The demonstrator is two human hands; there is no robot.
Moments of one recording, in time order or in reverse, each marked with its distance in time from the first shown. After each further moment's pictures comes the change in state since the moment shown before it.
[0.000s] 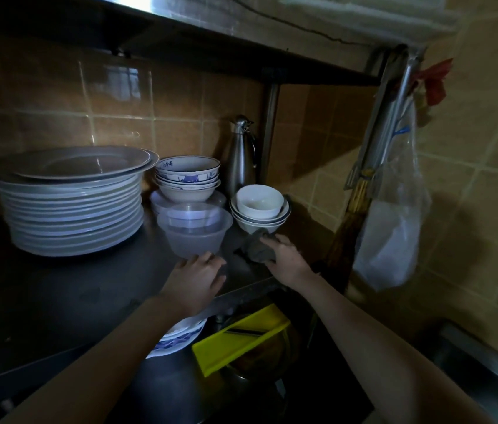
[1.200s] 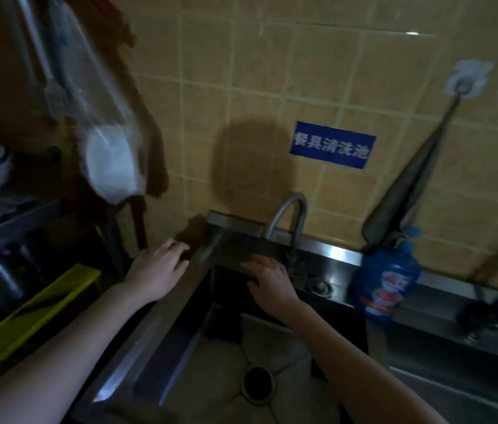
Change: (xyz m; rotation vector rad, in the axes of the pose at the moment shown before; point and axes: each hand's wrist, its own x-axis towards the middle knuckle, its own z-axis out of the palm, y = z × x) left_hand -0.062 0.380 0.083 -0.207 -0.195 0.490; right_hand -0.447 0.255 -0.084 -0.119 0.177 0.512
